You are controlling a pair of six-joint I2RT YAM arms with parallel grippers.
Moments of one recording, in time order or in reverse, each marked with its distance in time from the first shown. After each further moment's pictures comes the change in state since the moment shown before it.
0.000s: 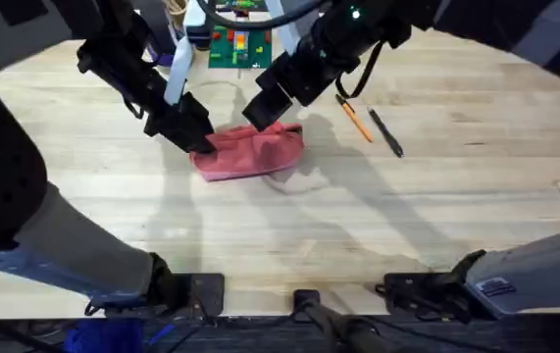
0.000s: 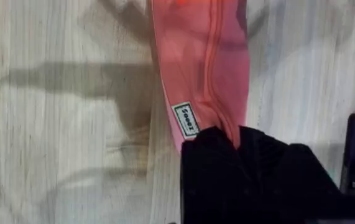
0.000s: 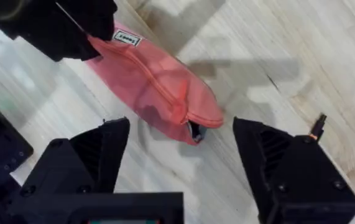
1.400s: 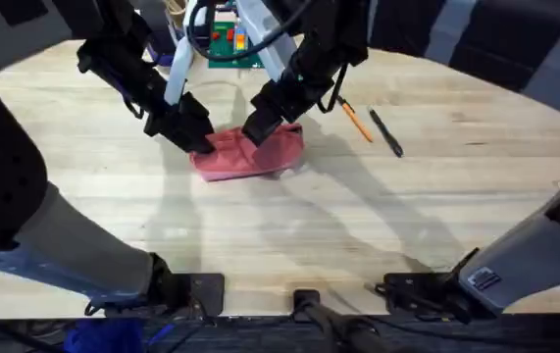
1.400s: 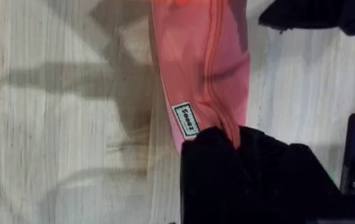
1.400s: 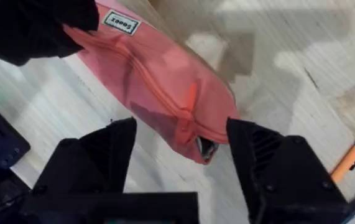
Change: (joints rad) left arm 0.000 0.000 0.000 0.001 0.000 0.000; right arm 0.001 0.159 0.000 -0.004 -0.057 -0.002
